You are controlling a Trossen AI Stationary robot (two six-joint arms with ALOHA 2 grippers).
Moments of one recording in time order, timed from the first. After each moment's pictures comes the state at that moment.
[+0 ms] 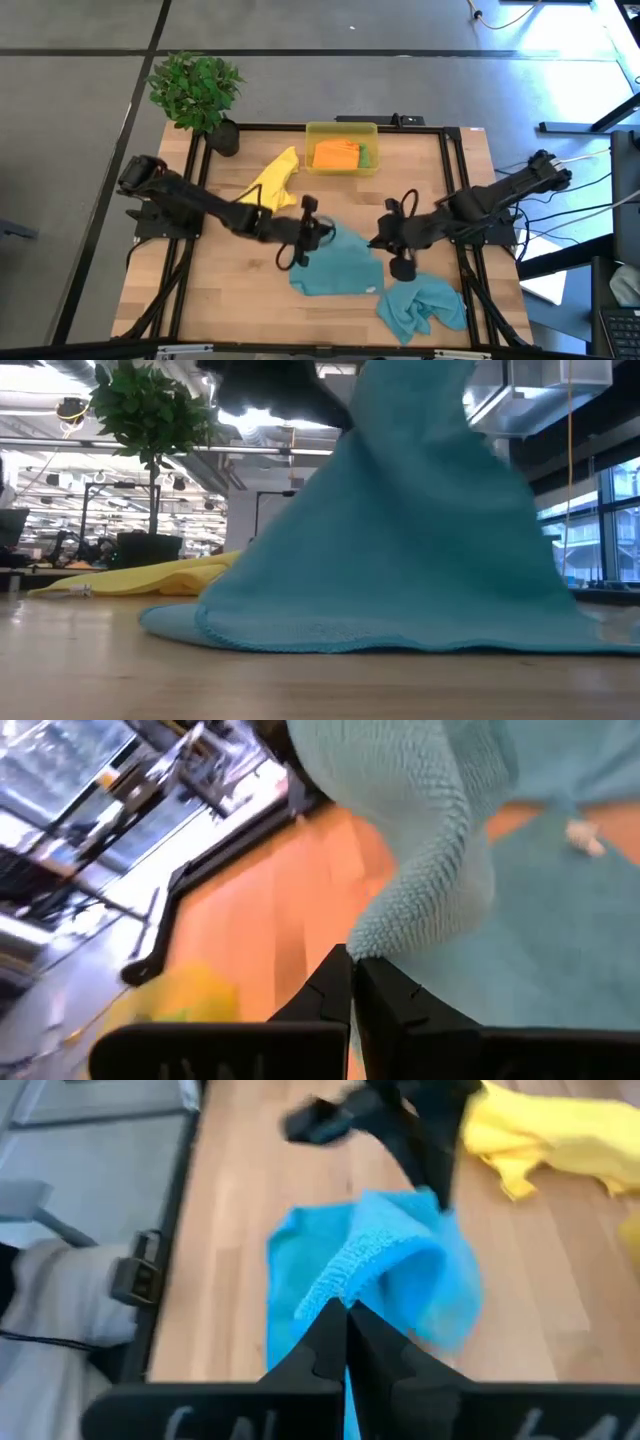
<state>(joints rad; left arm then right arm) -0.29 1.60 1.02 0.10 -0.47 0.43 0.46 1.32 1.27 -0.73 0.23 0.42</state>
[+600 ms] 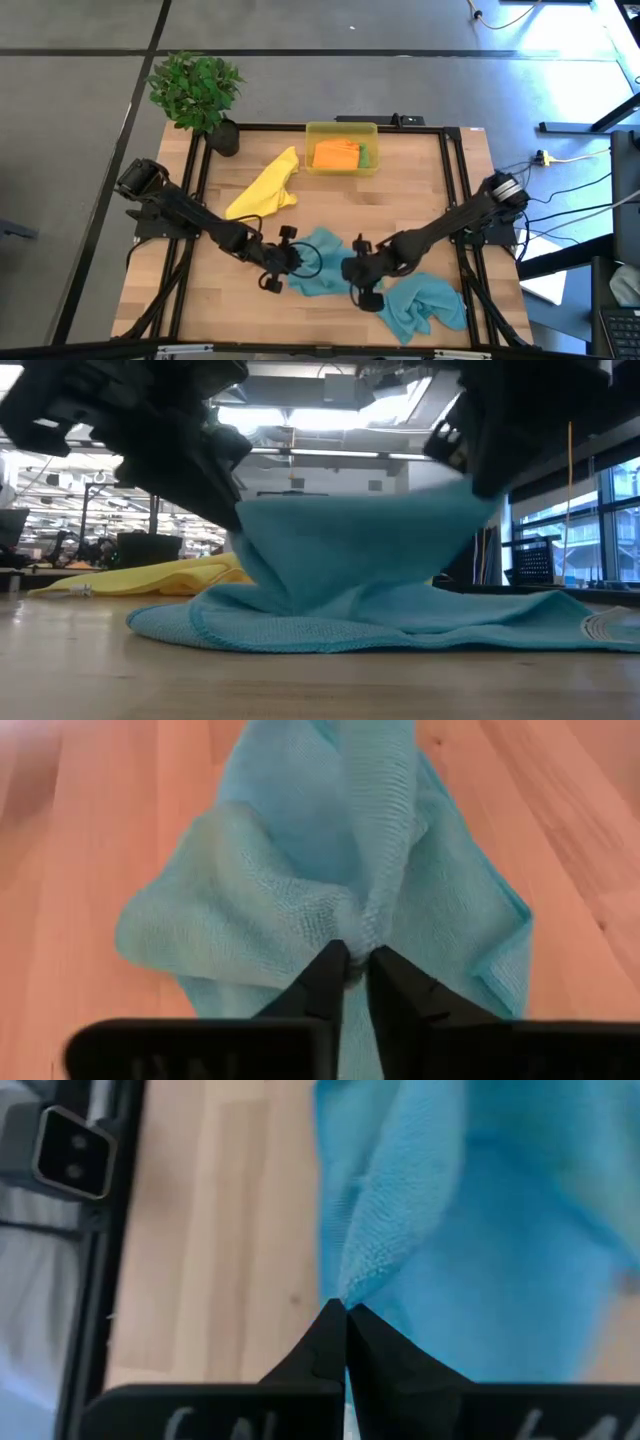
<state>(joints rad) -0.45 1.62 0.84 -0.04 -0.29 -0.08 0.47 1.77 1.21 -0.49 -0.01 0.43</state>
